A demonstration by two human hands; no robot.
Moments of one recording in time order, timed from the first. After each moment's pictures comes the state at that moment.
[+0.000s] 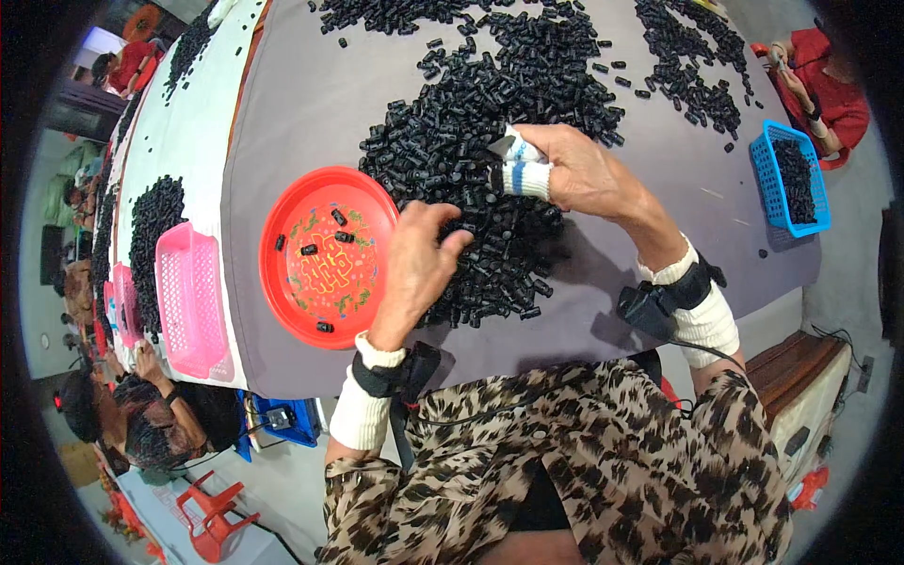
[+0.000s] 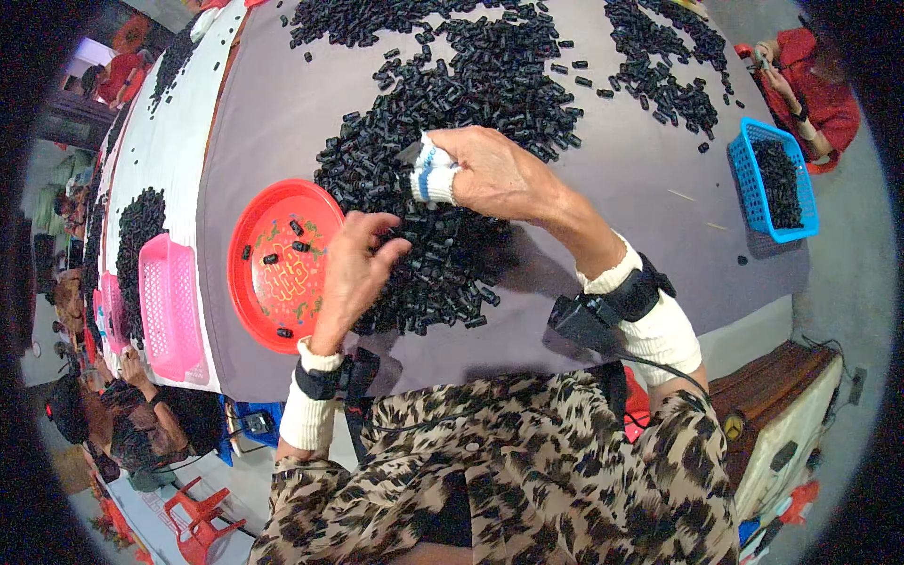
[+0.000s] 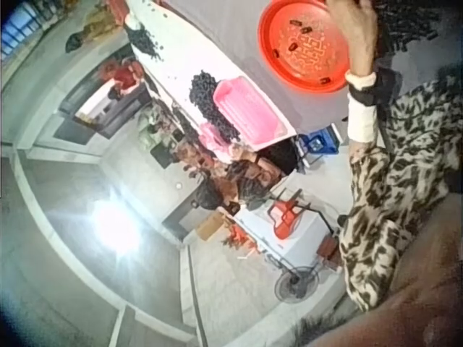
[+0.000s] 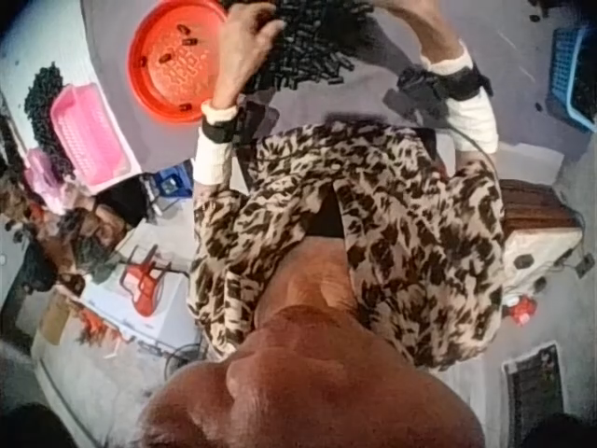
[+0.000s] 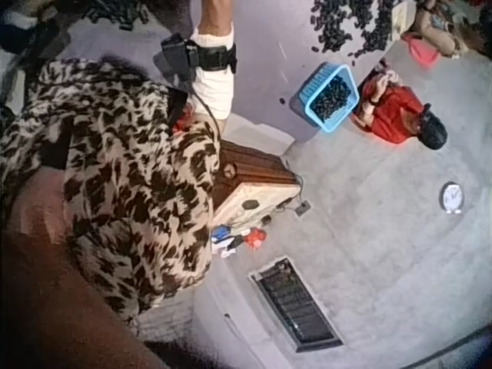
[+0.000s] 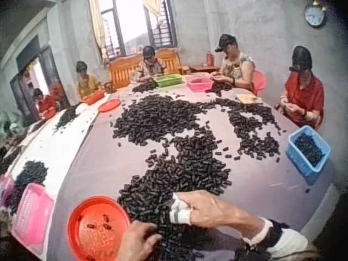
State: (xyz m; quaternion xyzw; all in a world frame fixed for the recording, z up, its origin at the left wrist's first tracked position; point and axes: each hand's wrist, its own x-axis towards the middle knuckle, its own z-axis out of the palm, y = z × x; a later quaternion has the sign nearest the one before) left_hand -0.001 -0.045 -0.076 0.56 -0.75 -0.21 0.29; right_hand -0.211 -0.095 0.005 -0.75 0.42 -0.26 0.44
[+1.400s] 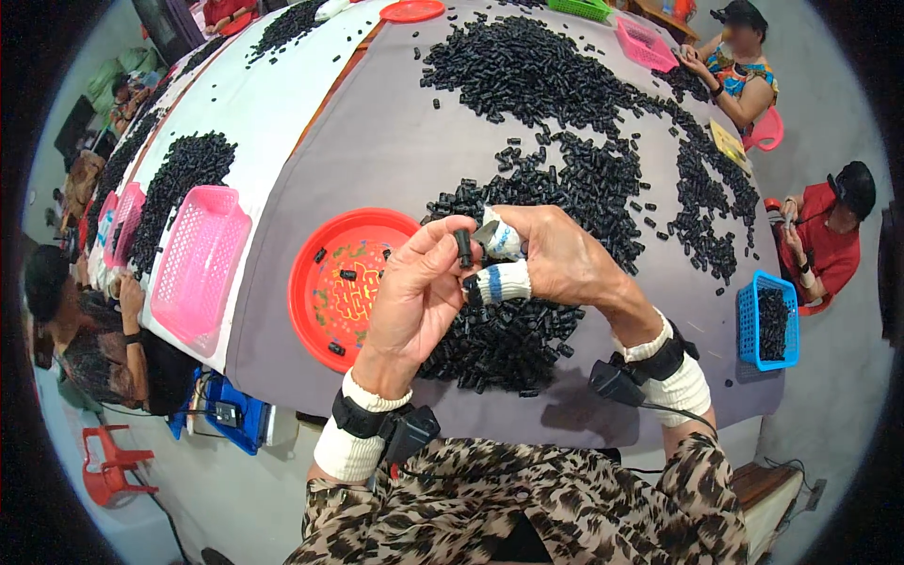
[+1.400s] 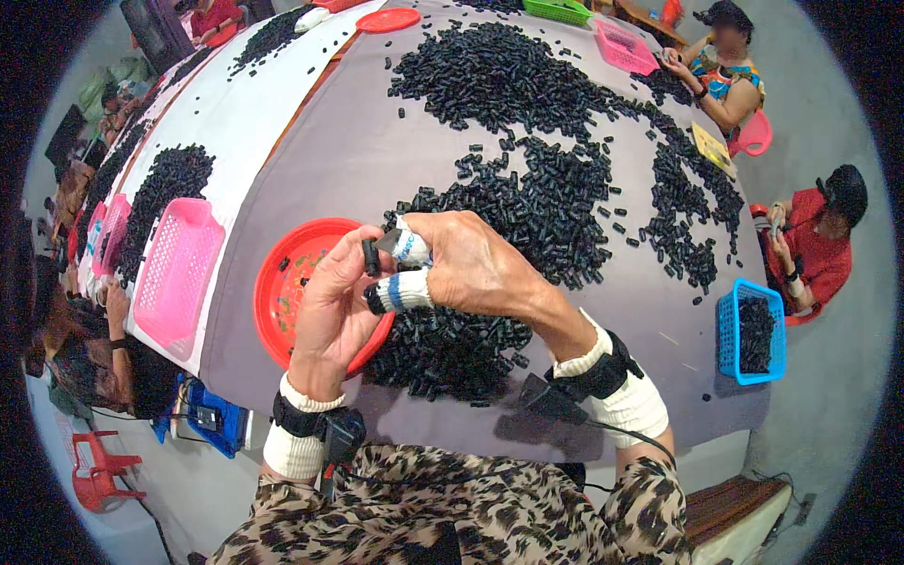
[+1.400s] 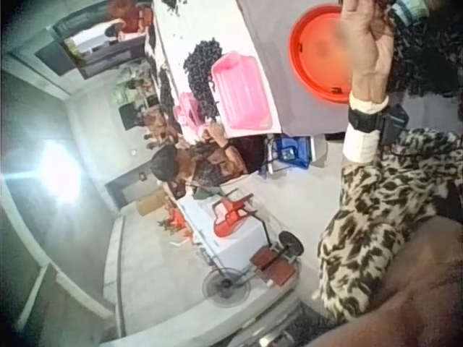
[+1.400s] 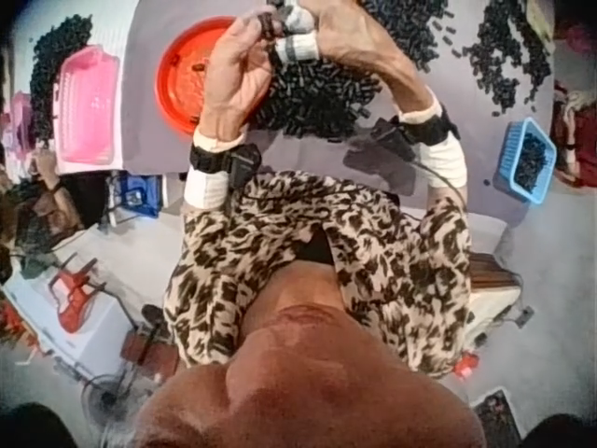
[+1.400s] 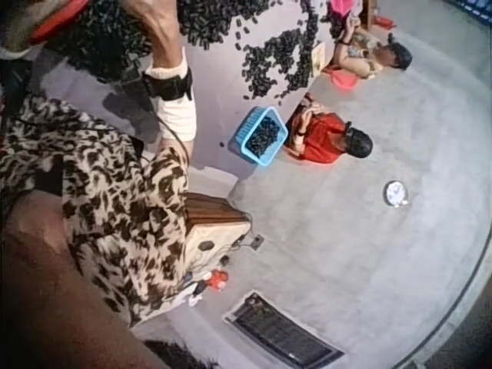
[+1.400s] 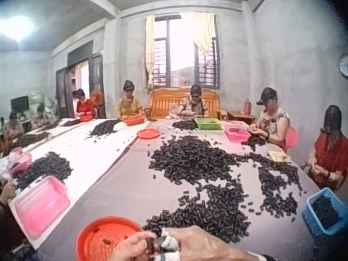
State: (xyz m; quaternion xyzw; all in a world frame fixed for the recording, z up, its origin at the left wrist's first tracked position) left_hand 0.026 -0.042 0.017 0.14 -0.22 -0.73 0.63; right_hand -0.131 -0.103 0.070 -0.80 0.31 -0.22 0.46
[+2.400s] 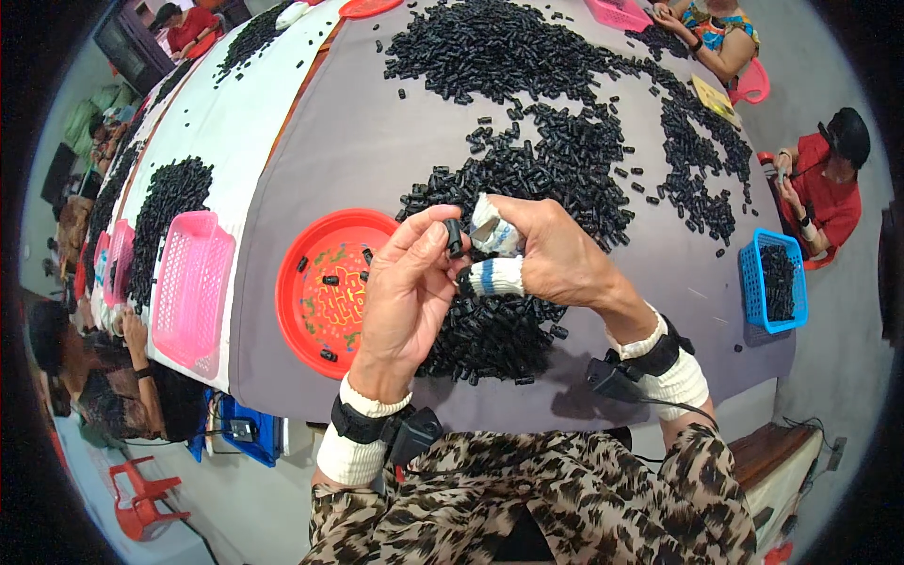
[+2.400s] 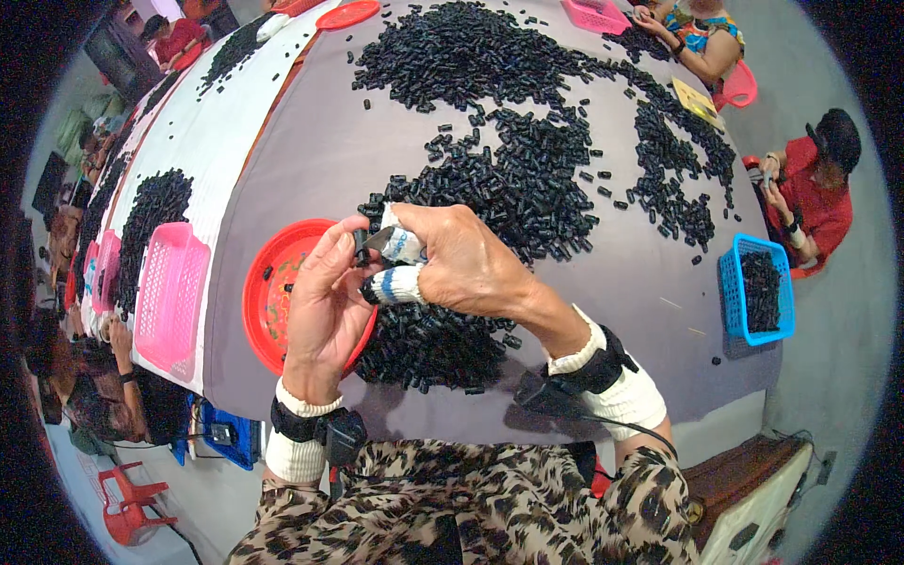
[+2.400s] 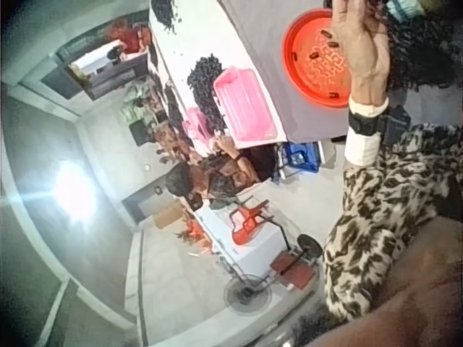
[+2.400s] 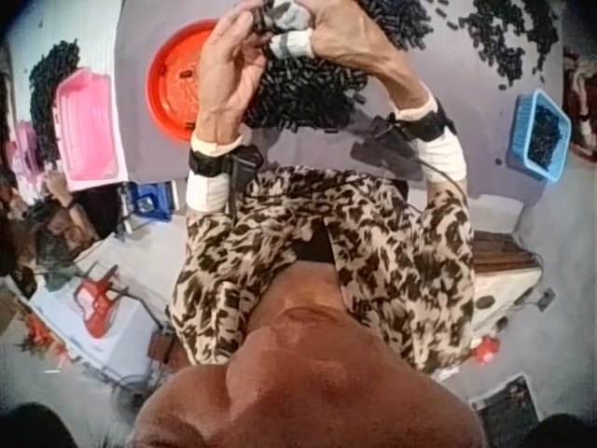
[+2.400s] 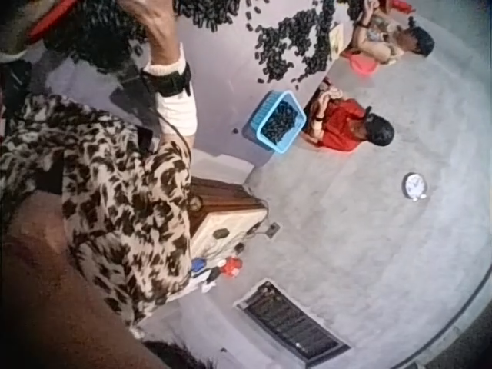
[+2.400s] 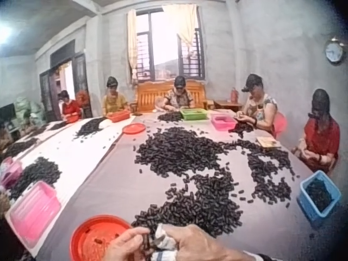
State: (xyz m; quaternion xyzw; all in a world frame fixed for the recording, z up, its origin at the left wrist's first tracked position) left_hand 0.001 -0.046 0.025 0.24 -0.22 -0.70 0.63; right_hand -0.154 -0.093 0.050 -0.75 0.29 -0.33 0.49
